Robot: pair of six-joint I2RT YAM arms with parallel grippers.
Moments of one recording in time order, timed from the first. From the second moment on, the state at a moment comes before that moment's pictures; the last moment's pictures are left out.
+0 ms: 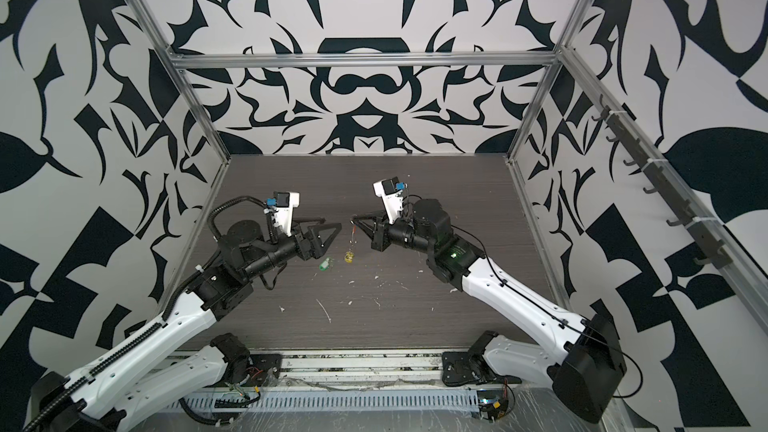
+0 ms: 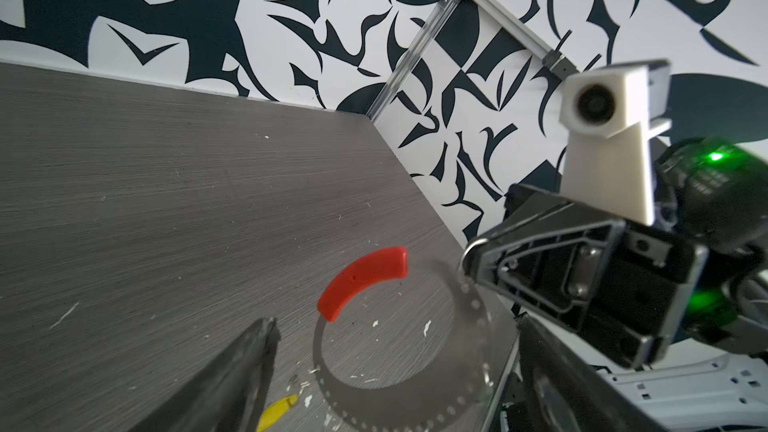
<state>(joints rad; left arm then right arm) -0.67 0.87 0.69 0.05 0.24 -0.57 0.70 1.14 0.90 0.08 -0.43 0.49</state>
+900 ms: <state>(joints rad) -0.81 0.86 0.69 0.00 0.04 -0.37 0.84 1.21 1.05 0.02 -0.26 0.46</state>
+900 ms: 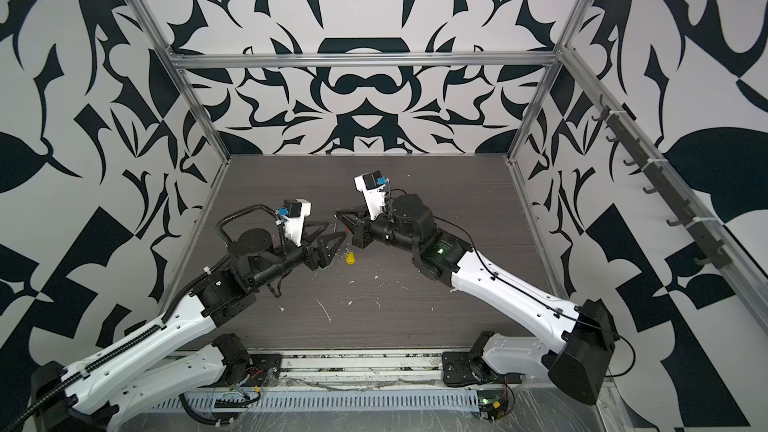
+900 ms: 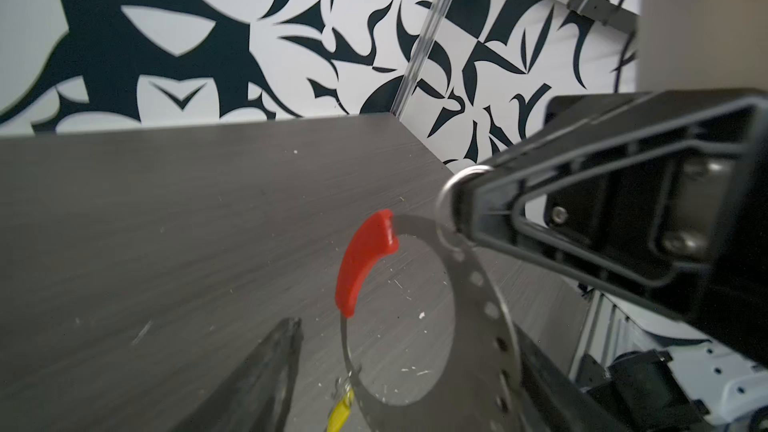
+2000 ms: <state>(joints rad) -0.77 0.92 0.93 -0.27 0.03 -0.54 0.69 1.11 0.96 -0.13 -0.42 0.38</state>
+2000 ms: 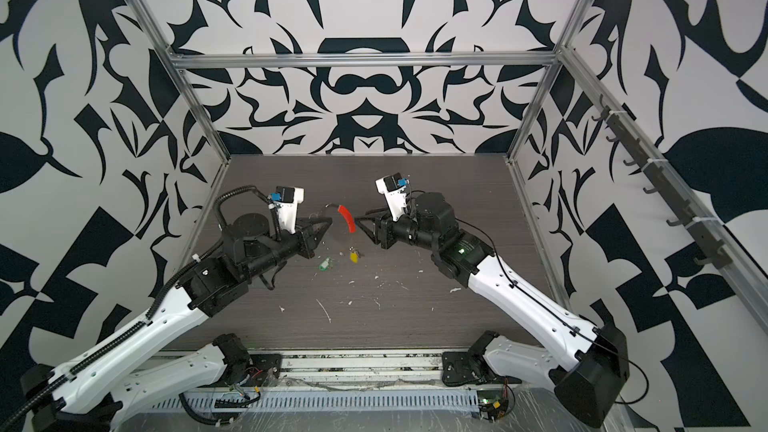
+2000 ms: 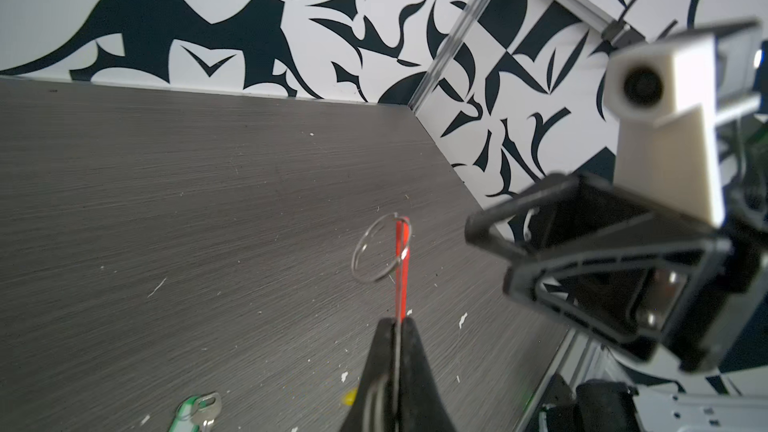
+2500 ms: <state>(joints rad) -0.57 0.96 0.96 -0.31 0.27 -0.74 0.75 1.18 0.84 -0.10 -0.47 0.30</state>
